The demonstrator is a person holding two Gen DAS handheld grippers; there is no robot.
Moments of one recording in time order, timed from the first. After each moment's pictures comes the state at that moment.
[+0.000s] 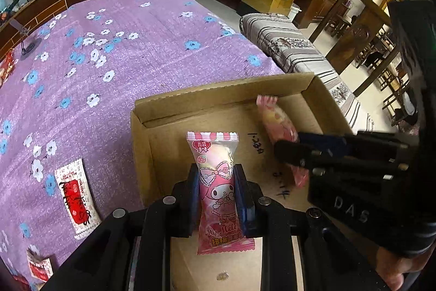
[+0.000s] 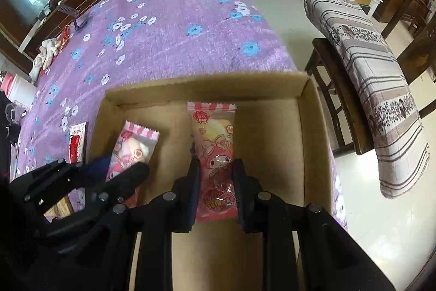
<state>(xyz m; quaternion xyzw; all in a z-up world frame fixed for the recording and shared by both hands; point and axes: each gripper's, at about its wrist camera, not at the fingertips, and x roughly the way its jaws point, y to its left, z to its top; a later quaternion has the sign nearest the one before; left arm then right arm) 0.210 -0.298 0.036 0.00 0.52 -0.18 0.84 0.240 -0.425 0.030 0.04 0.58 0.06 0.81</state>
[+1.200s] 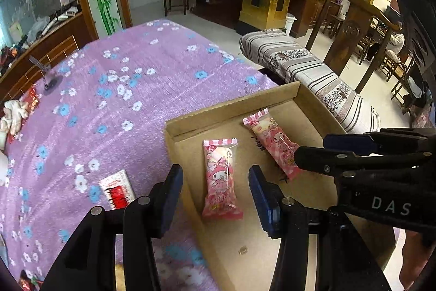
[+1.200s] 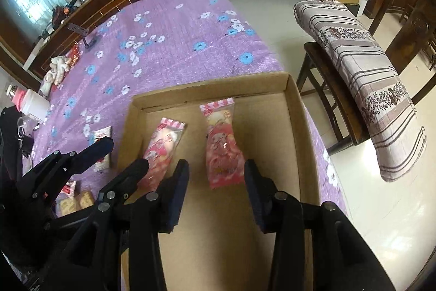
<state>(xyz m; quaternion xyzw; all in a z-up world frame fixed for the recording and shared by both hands) 0.175 -0.278 0.082 0.07 0.45 -0.17 0.87 0.193 -0.424 0.075 0.08 0.55 0.06 0.83</state>
